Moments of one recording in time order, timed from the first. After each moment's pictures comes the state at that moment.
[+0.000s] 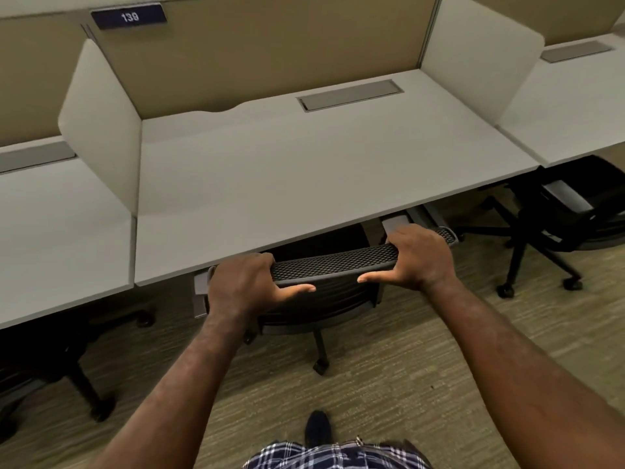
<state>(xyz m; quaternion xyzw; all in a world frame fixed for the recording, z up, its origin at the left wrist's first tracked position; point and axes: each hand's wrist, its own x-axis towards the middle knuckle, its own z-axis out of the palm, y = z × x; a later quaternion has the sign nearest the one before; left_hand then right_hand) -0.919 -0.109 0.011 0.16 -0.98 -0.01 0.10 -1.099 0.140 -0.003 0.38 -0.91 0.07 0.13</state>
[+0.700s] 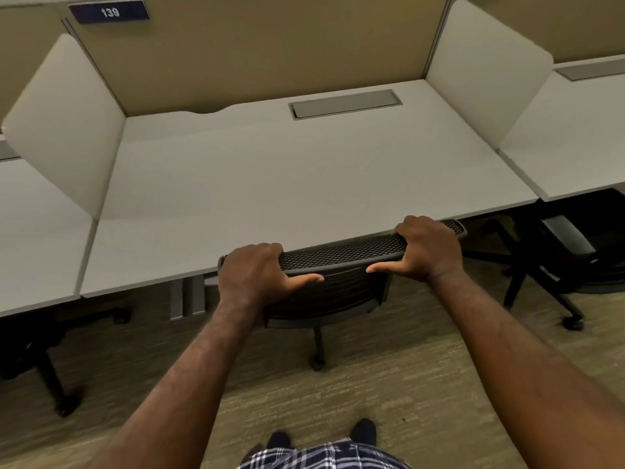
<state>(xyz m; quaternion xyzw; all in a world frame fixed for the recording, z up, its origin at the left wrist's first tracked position) -1.074 -0.027 0.012 0.20 -0.97 -0.03 0.14 -1.273 0.204 0.002 0.42 -0.90 0.07 0.11</state>
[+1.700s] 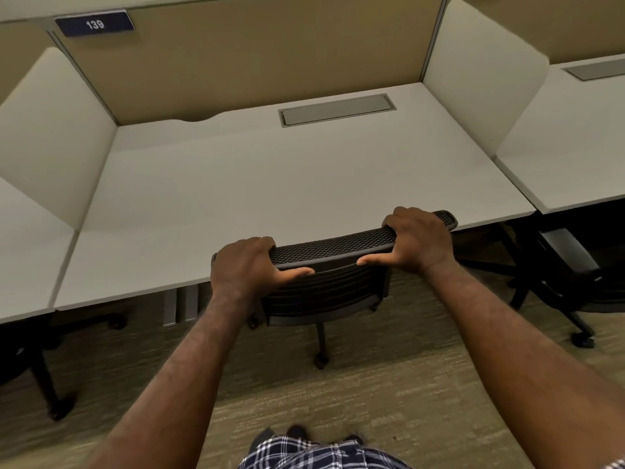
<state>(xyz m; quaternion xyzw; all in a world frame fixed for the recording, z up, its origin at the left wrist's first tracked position) -1.158 0.000 0.006 0.24 -0.96 -0.03 0.11 -1.368 0.227 0.005 0.44 -0.89 0.06 0.08</state>
